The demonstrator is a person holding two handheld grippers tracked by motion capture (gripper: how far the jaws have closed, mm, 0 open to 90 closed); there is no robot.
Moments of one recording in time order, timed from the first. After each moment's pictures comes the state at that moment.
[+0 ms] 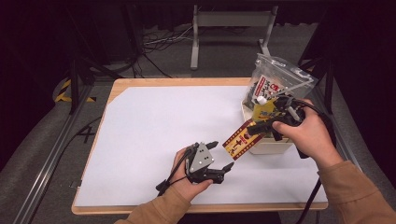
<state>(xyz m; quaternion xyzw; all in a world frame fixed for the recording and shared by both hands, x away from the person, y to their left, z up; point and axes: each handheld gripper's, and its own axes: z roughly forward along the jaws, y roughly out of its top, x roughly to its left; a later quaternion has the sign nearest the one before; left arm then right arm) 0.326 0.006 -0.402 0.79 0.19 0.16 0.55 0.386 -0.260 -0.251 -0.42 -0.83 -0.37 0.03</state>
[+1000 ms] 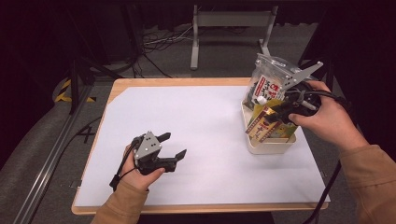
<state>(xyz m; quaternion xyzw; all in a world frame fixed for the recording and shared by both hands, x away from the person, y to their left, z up) 0.336 0.128 -0.378 0.78 0.28 0.19 0.52 0.400 -0.282 -0.215 -0.27 -0.92 -0.28 -0.11</state>
